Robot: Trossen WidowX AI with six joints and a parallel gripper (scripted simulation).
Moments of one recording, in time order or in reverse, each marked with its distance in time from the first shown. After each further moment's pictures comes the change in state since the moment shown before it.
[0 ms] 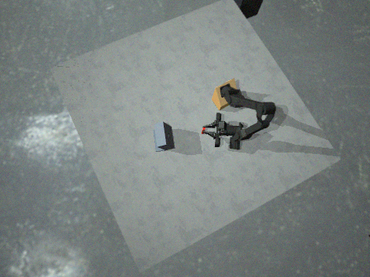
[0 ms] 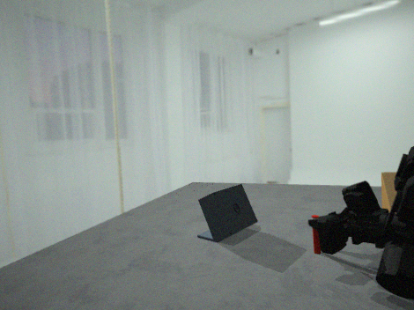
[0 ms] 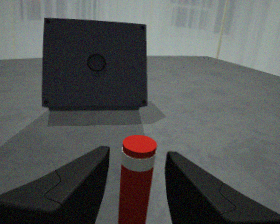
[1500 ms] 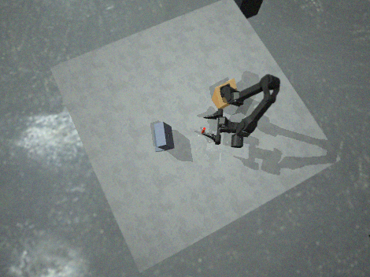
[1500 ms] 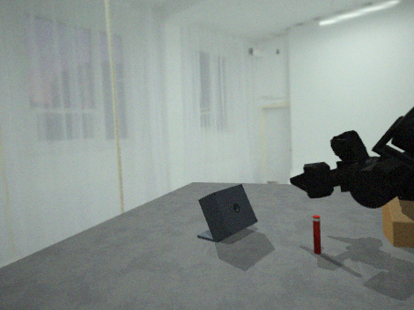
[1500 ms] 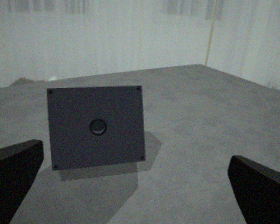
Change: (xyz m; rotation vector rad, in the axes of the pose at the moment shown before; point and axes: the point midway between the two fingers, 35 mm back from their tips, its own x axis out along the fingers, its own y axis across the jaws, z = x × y) arm -0.003 0.014 0.097 0.029 0.042 -0.037
